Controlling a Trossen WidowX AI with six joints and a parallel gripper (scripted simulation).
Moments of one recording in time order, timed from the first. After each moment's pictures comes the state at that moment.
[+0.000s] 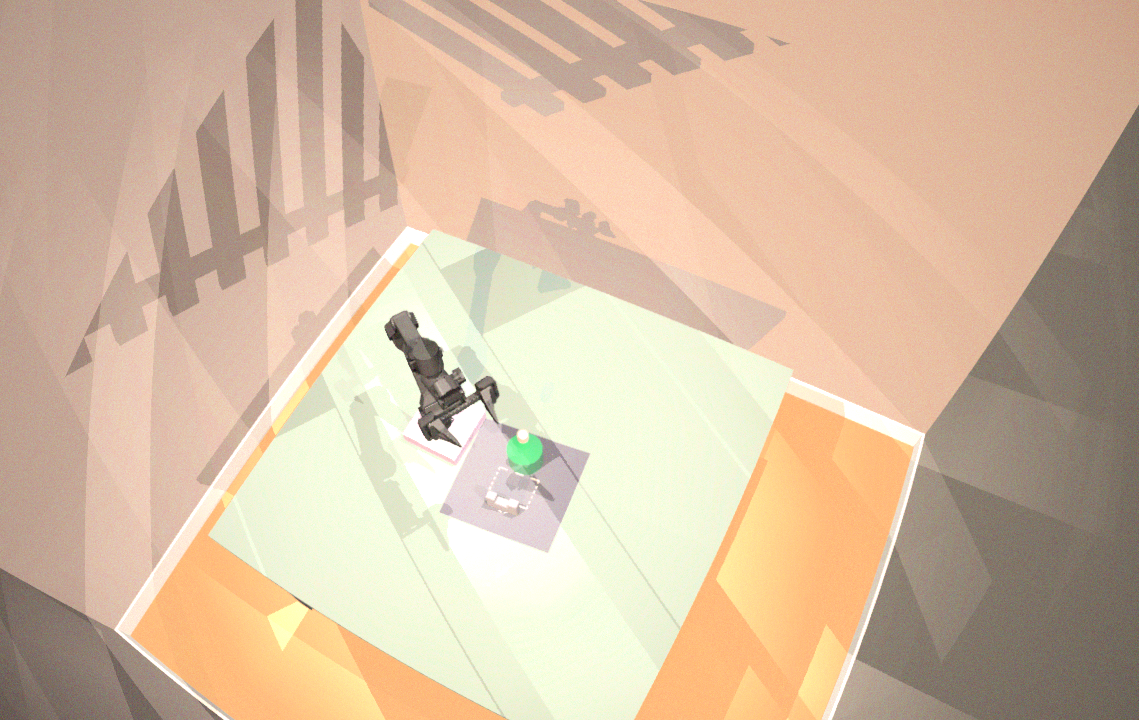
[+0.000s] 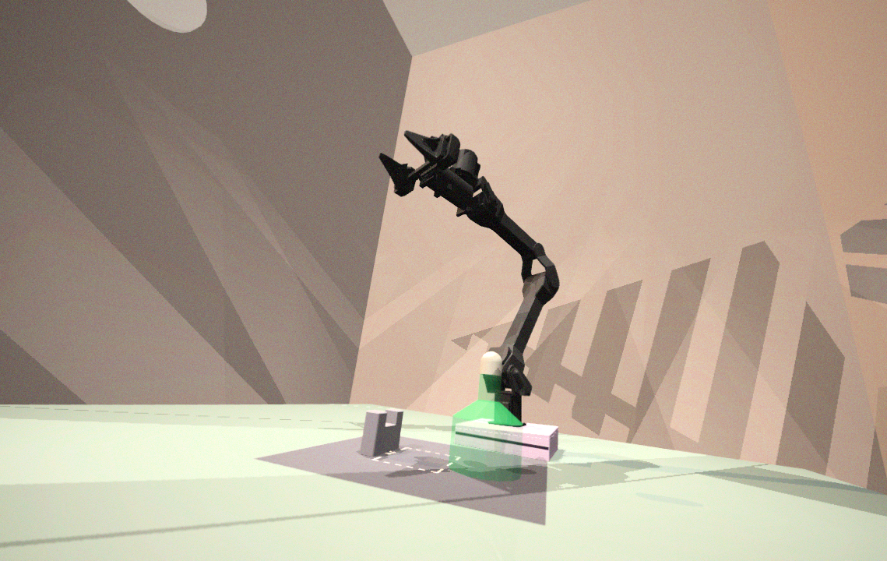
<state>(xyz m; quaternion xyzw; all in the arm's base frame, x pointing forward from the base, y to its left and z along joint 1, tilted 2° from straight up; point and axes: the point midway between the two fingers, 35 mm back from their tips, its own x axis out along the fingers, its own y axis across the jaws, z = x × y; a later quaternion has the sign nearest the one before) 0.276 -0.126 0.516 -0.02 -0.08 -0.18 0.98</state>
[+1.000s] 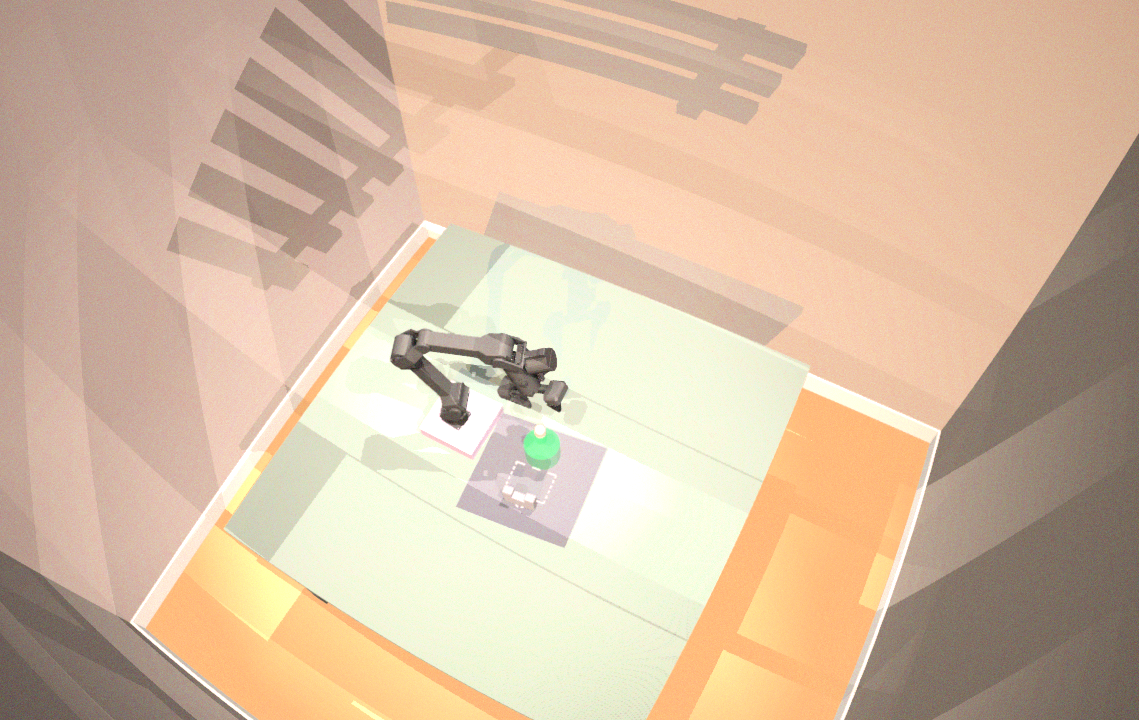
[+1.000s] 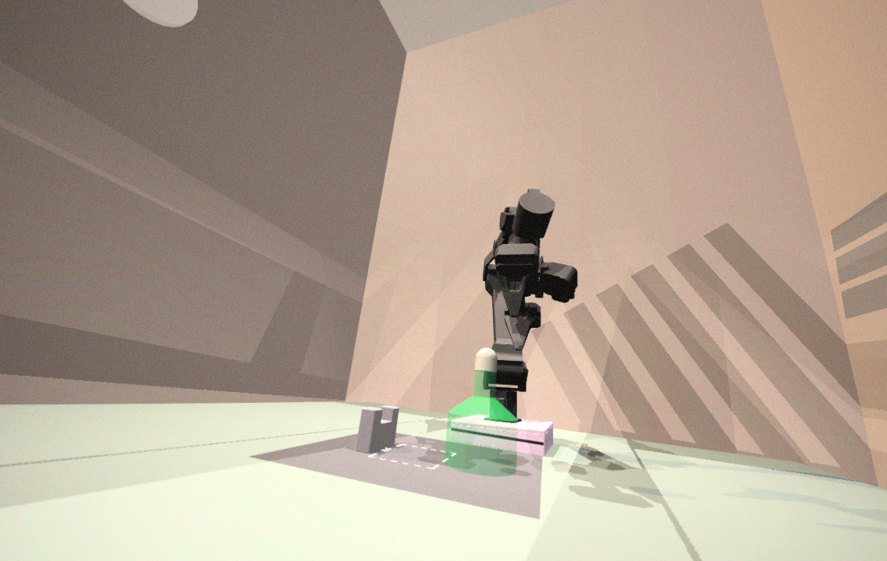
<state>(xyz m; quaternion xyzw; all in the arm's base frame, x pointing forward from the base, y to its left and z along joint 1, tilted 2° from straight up) 0.233 0.098 0.181 -0.64 0.33 0.43 0.55</state>
